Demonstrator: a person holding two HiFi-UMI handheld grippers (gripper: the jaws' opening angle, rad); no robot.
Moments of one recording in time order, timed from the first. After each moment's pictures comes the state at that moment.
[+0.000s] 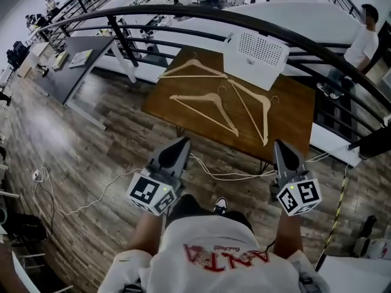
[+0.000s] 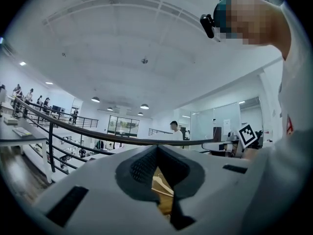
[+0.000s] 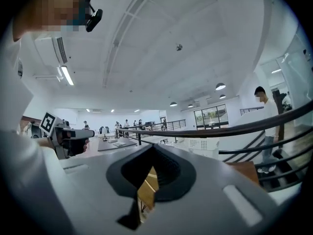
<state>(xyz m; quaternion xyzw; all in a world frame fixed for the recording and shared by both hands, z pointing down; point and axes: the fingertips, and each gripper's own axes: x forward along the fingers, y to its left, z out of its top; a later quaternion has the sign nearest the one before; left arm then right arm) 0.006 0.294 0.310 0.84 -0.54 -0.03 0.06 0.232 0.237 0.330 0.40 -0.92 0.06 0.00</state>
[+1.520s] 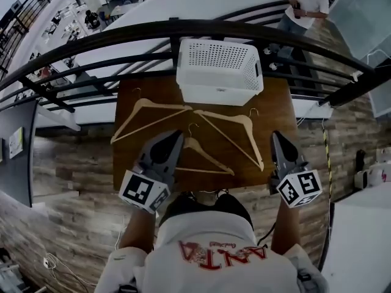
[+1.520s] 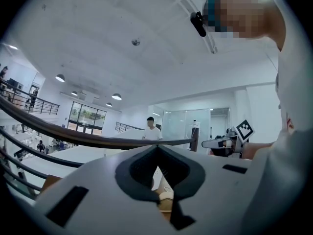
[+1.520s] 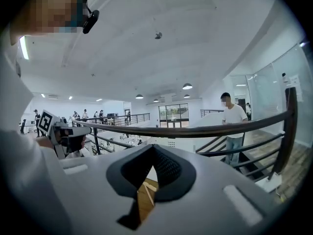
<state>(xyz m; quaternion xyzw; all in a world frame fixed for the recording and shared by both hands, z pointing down) -0.052 -0.072 0.343 0.93 -0.35 -0.02 0.08 0.189 -0.028 0.353 0.60 -0.79 0.09 0.05</state>
